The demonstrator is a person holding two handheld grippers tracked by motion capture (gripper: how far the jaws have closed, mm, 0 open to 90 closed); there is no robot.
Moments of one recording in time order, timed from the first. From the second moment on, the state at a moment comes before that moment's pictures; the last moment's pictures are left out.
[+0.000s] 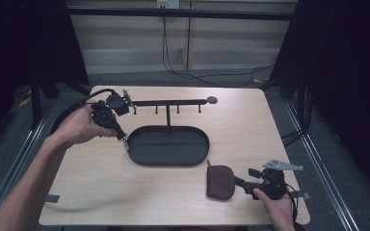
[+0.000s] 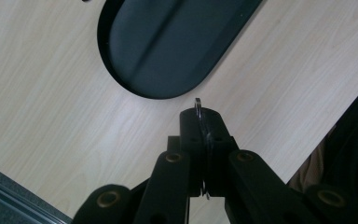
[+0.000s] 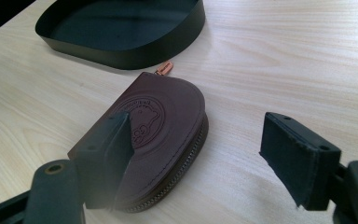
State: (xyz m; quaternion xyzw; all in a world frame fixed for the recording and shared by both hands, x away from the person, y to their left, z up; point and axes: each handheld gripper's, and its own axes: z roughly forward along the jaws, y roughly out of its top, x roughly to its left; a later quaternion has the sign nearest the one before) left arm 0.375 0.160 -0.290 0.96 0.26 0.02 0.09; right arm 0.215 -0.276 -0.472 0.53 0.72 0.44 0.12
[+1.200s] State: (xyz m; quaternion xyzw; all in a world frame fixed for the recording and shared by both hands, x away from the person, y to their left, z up) left arm 0.424 0.148 -0.273 0.96 0.27 0.02 0.10; right arm 0.215 -0.274 -0.472 0.52 0.73 0.44 0.12
